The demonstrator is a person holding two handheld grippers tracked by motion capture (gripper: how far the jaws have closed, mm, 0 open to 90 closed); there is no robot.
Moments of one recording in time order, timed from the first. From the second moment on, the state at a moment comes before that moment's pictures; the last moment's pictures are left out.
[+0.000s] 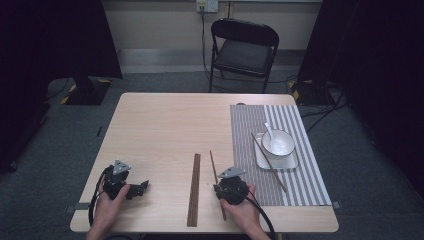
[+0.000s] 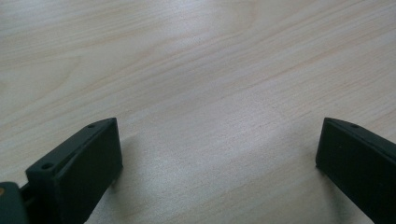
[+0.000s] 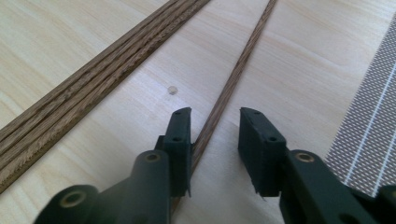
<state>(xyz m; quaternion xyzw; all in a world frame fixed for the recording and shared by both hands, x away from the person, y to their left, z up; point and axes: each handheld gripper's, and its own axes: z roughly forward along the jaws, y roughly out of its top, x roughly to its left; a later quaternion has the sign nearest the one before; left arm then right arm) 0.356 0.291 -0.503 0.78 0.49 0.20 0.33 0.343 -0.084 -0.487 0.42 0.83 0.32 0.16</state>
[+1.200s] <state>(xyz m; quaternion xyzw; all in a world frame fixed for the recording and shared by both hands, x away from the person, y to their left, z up) 0.356 0.291 -0.503 0.78 0.49 0.20 0.33 0.366 -0.109 -0.486 0.45 0.81 0.33 0.16</state>
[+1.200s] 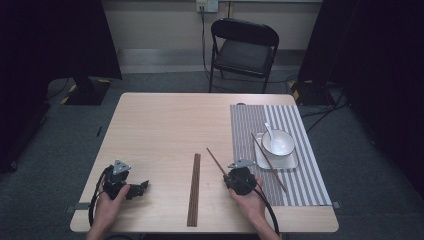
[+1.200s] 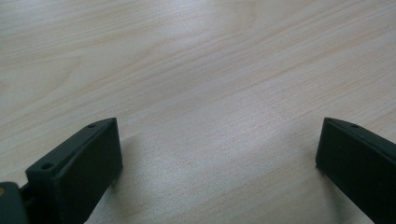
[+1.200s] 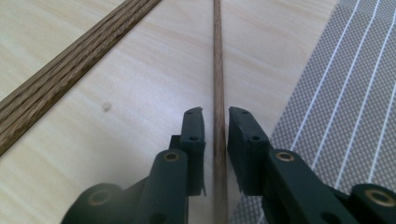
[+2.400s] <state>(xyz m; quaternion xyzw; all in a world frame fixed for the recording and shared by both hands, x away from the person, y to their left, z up) 0.356 0.291 -0.503 0.78 0.49 0.20 0.33 0.365 -0.127 -0.473 0.46 0.80 0.34 0.17</state>
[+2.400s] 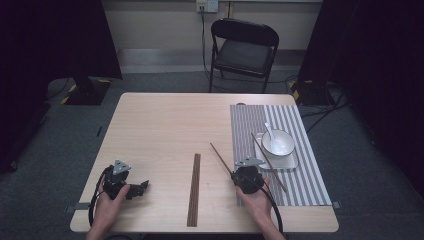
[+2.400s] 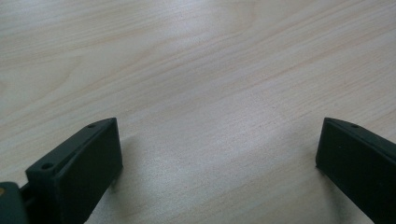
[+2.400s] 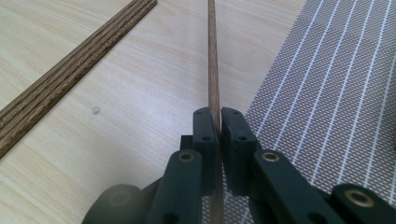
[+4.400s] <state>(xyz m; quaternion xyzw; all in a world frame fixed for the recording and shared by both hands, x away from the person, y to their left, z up) 0.356 0.291 -0.503 0.78 0.49 0.20 0.33 0.392 -0.214 -0.466 0.55 0.75 0.32 0.20</state>
